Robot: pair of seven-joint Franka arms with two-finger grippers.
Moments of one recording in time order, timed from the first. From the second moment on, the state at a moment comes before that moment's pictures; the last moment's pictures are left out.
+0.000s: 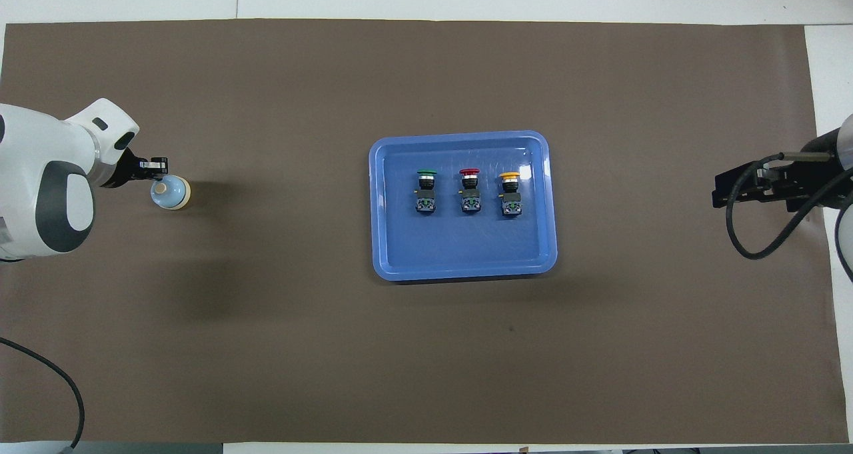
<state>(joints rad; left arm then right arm) 0.08 0.28 -0.04 -1.98 0.01 2.36 0.04 -0.03 -0.03 0.03 -1.69 0.02 1.56 0.08</state>
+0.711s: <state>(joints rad) 0.08 0.19 -0.04 -1.66 0.01 1.82 0.04 -0.03 -0.03 0.03 -1.69 0.02 1.56 0.08</state>
